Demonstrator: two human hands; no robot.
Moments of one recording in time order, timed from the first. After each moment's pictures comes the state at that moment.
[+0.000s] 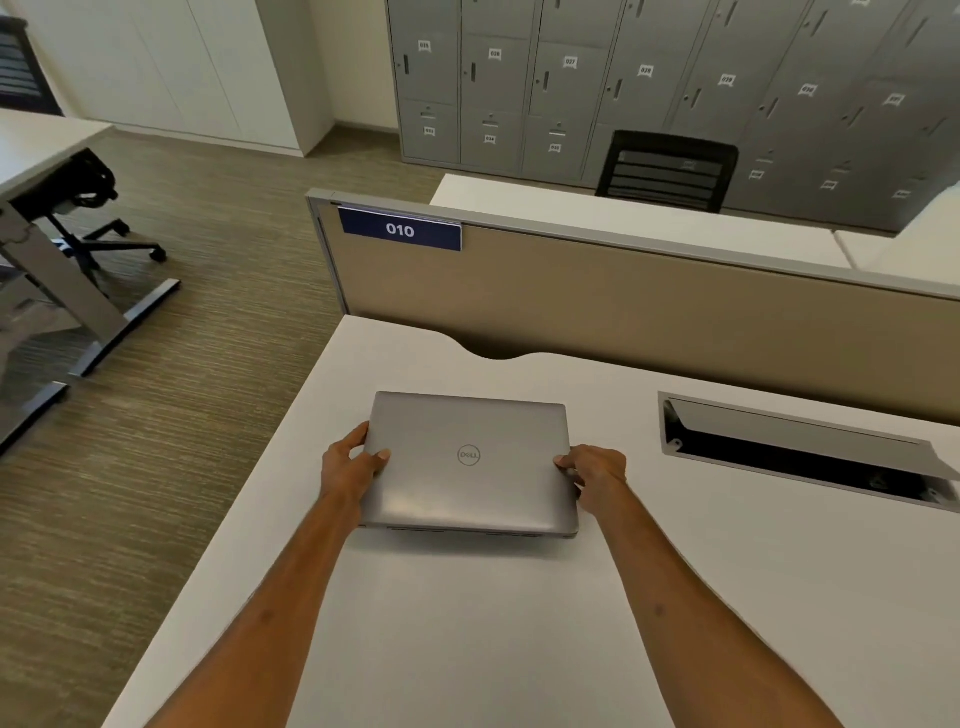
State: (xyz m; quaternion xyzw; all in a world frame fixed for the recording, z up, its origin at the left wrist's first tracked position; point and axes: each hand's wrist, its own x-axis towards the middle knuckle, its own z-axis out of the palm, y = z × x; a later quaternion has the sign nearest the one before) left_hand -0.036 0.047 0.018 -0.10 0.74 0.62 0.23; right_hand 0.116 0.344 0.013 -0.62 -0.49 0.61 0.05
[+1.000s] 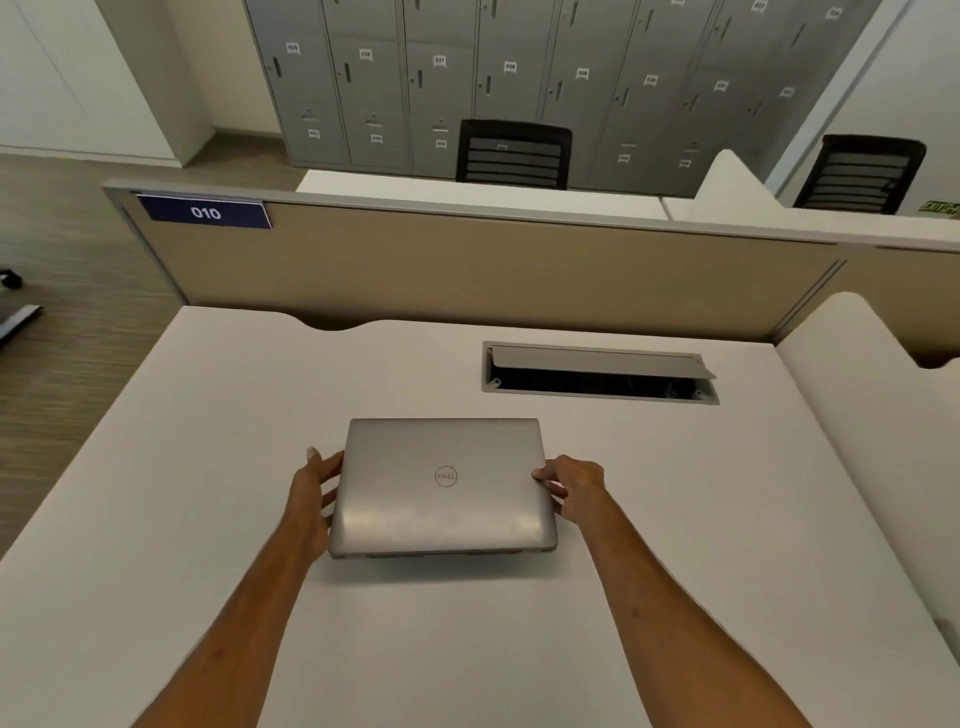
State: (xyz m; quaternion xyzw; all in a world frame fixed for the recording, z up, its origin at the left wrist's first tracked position) left_hand 0.202 0.171 0.042 -0.16 0.65 0.65 0.37; right_hand 0.395 0.456 0.031 -0.64 -0.41 0.65 0.08
